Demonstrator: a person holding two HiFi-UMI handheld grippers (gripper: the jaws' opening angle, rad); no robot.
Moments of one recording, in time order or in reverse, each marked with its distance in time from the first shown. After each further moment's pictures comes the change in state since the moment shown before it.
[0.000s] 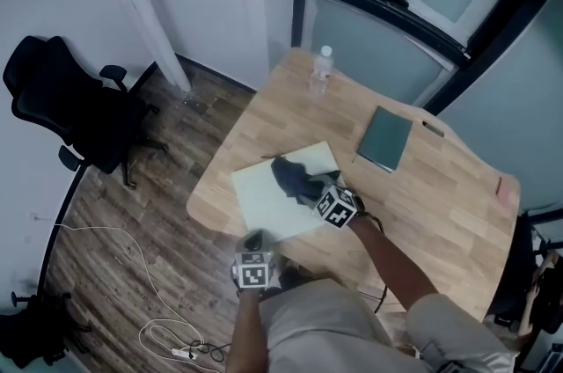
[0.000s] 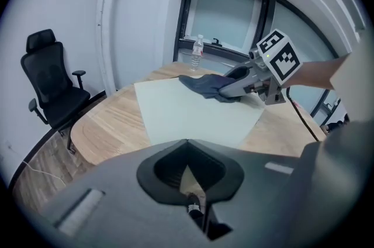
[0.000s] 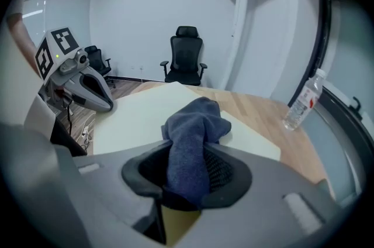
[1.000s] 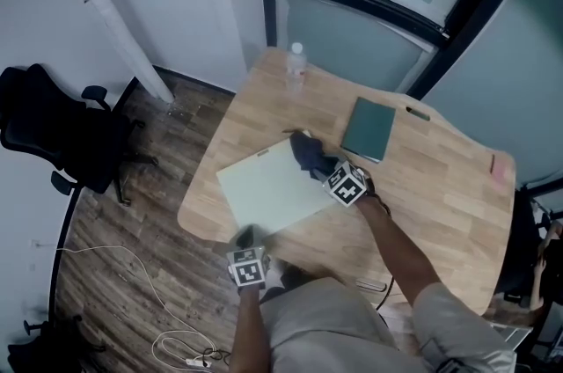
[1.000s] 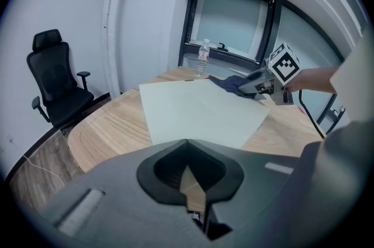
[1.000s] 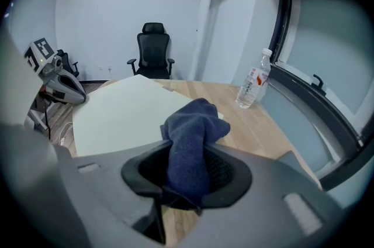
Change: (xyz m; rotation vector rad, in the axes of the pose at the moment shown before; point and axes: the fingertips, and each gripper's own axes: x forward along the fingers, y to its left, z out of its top) left arm 0.018 0.002 0.025 -0.052 -0.054 0.036; right arm -0.040 -0.103 -0.055 0.177 0.042 -0.223
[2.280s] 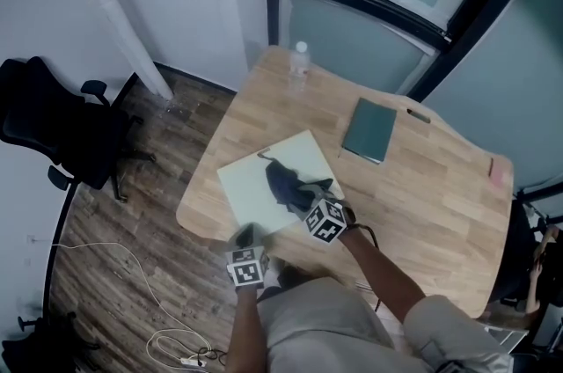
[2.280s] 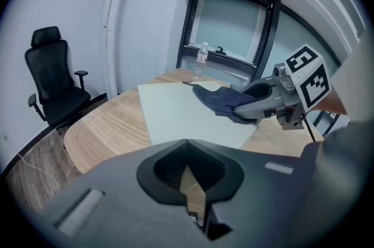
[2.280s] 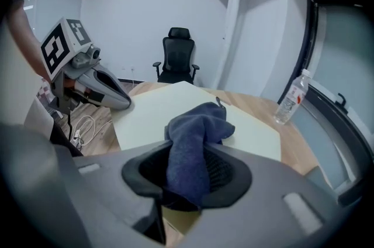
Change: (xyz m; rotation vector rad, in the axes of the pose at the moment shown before) left arm 0.000 0.001 -0.003 -0.005 -0.025 -0.033; right arm -0.004 0.131 0.021 -0.126 -0.060 0.126
